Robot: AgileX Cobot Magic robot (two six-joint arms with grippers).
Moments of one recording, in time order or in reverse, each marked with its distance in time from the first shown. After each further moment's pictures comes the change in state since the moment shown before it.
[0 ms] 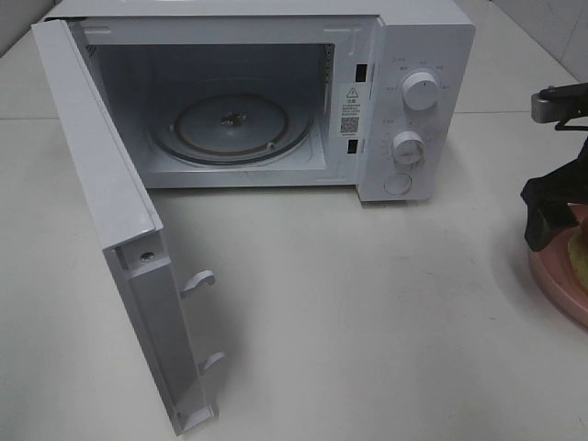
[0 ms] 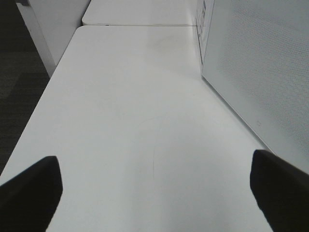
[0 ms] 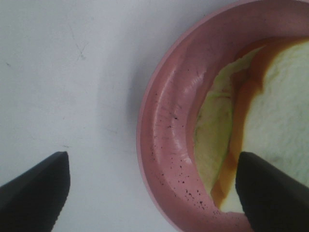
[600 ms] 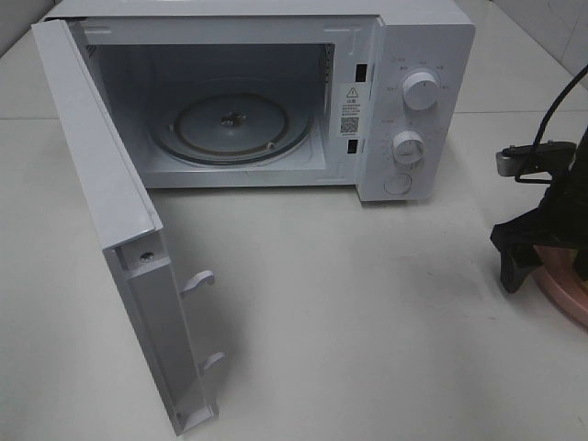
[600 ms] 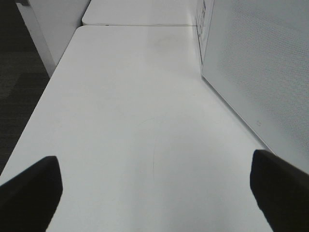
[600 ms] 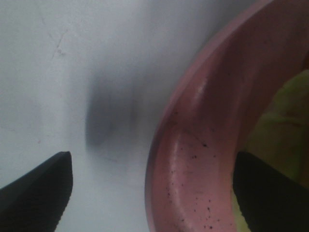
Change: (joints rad) left arm 0.000 0.000 0.000 0.000 0.000 0.000; right arm 0.000 0.242 -0.018 0.022 -0.074 0.001
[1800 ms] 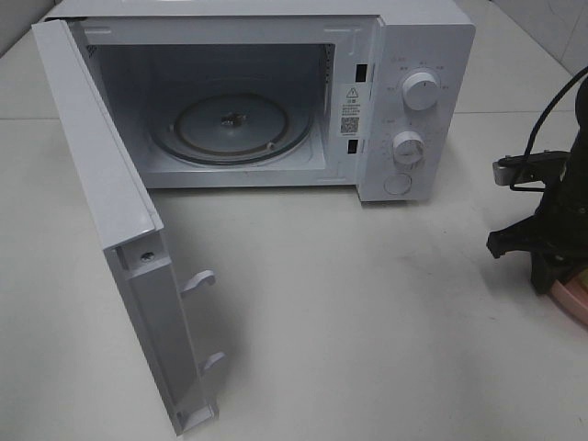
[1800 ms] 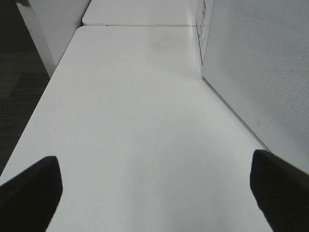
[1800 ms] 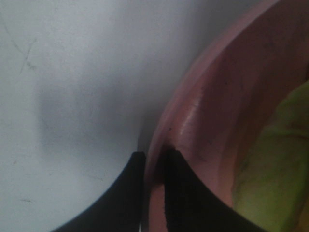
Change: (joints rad) left arm 0.000 0.000 0.000 0.000 0.000 0.000; right arm 0.001 0.046 -0.012 -0.052 -0.009 0.080
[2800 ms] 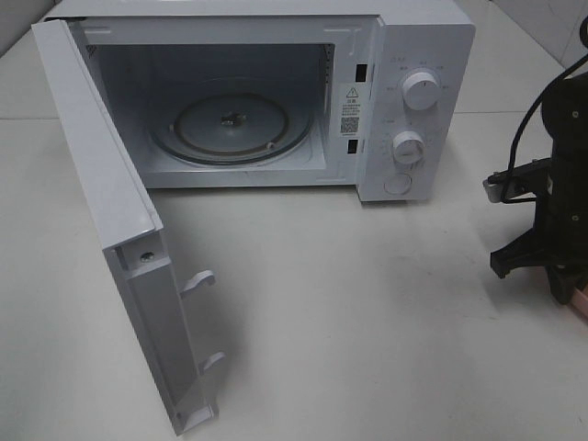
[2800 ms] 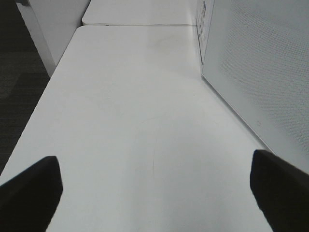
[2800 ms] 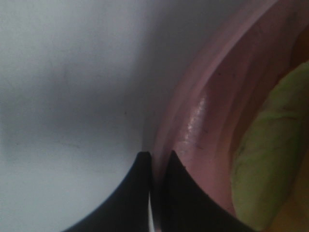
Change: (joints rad) left arm 0.000 0.000 0.000 0.000 0.000 0.000; right arm 0.100 0.001 0.000 -0.208 0.123 0.175
